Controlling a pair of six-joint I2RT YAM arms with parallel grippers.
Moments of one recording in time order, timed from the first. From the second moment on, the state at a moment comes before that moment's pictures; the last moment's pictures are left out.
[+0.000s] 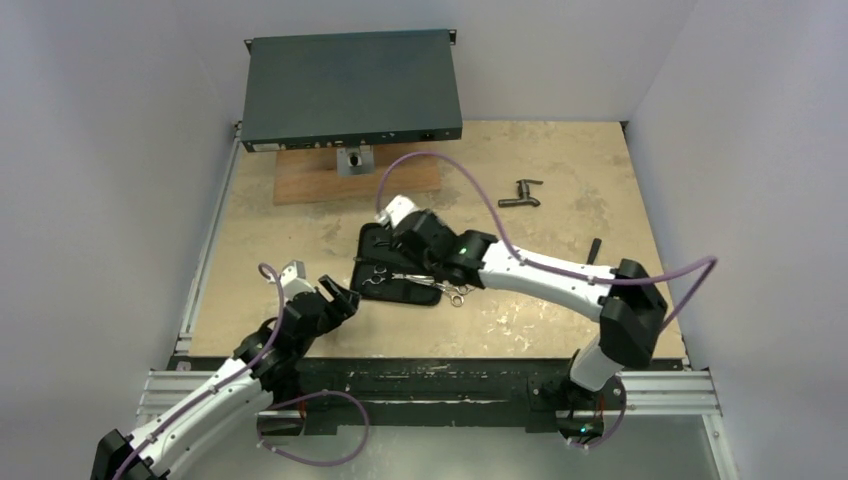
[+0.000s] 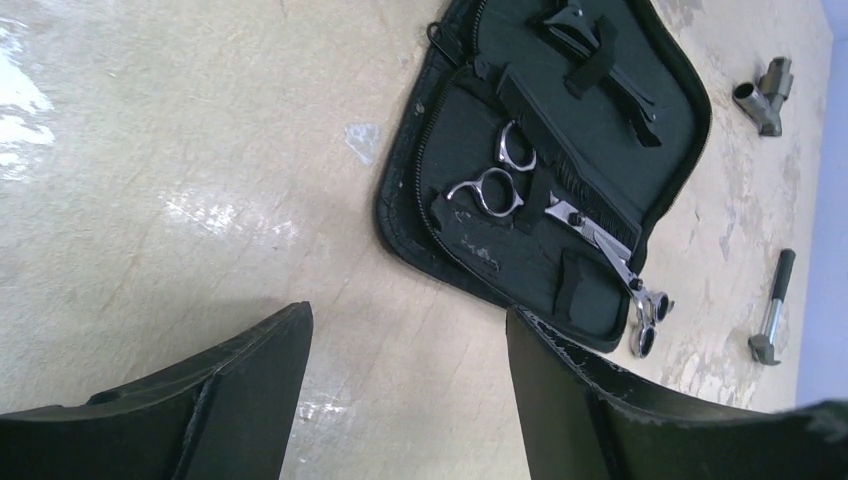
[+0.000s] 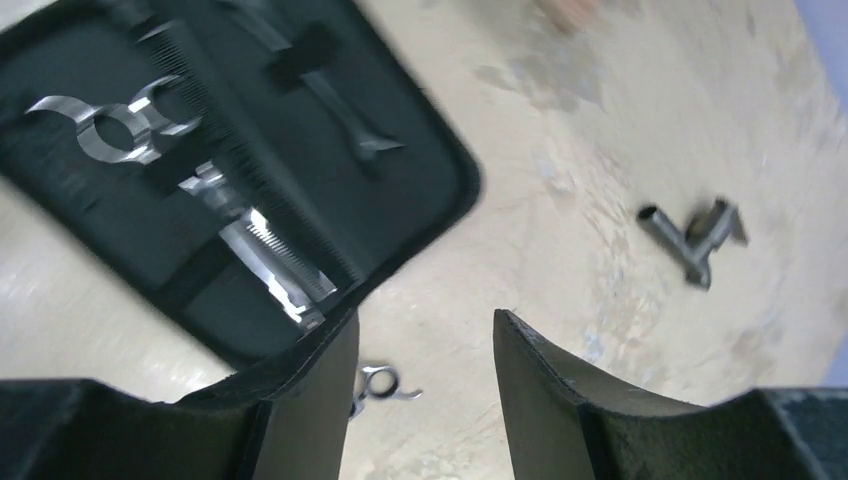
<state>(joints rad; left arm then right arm) -0.68 0.42 0.13 -0.33 -0.38 -1.08 1.11 1.66 1.33 -0.59 0.58 -0.07</state>
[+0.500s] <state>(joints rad) -0.68 0.71 0.17 -0.13 -0.16 -1.01 0.69 1.53 0.89 -0.04 0.24 0.38</state>
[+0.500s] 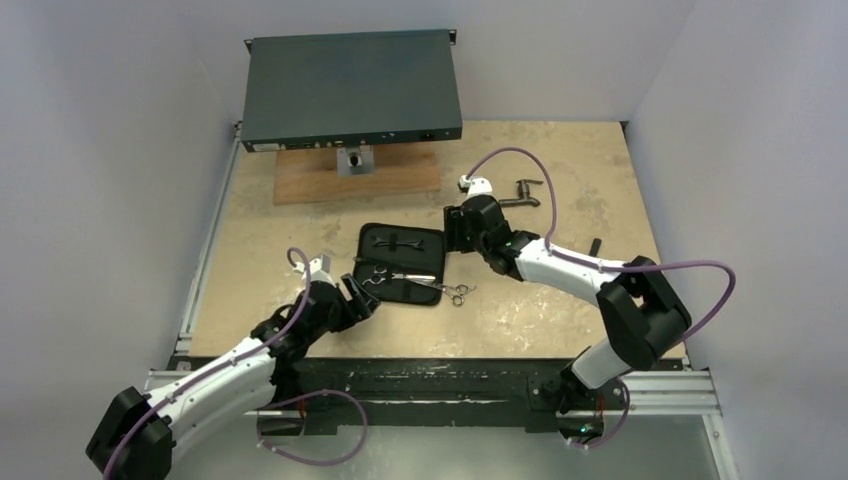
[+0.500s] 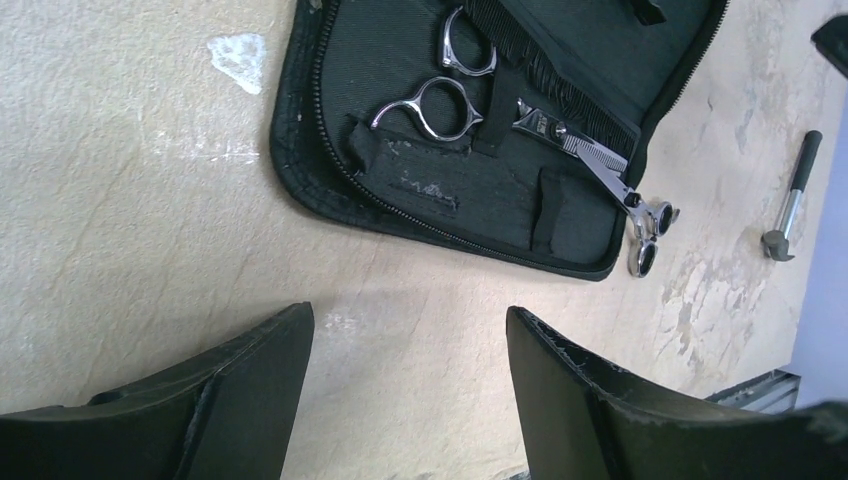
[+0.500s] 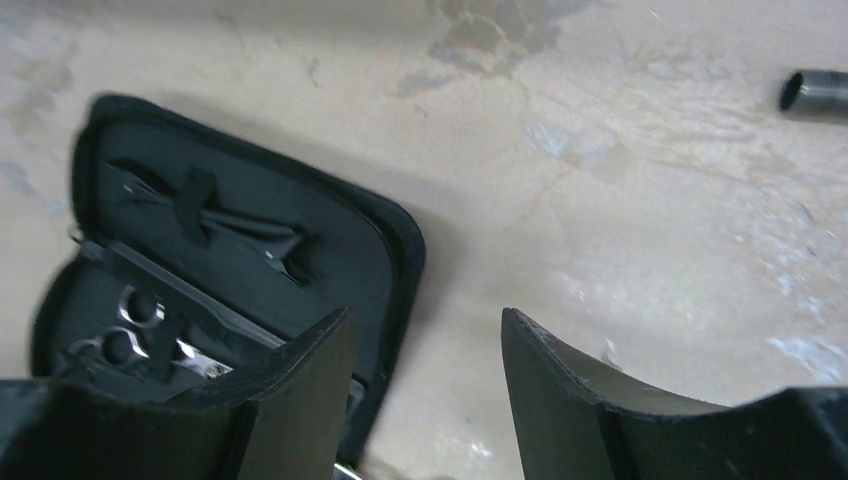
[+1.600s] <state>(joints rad) -0.68 1.14 0.34 0.07 -0.17 -1.00 0.60 1.76 0.79 0.41 0.01 0.53</state>
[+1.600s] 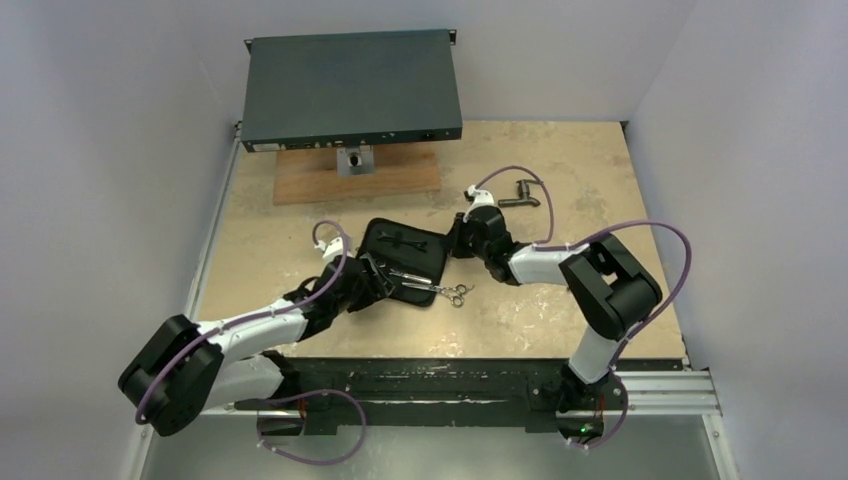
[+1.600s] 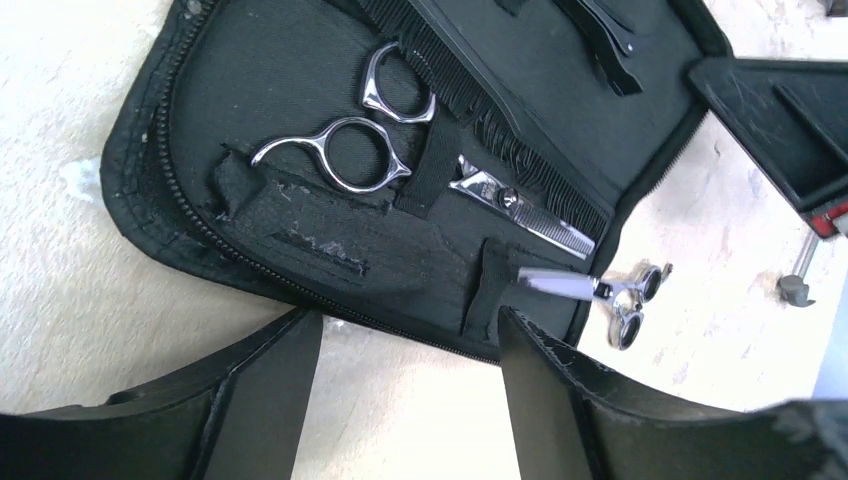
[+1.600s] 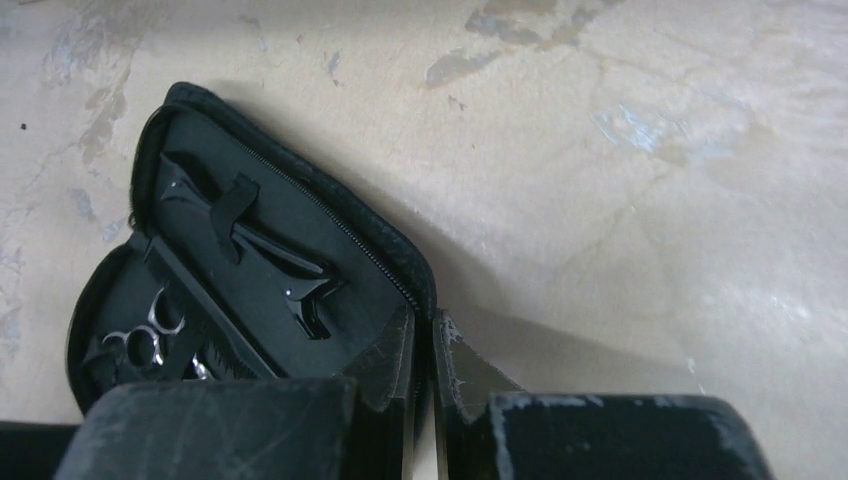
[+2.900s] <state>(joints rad) -0.70 1.47 0.55 0.24 -0.11 -0.88 0.79 0.83 0.39 -0.10 0.26 0.70</state>
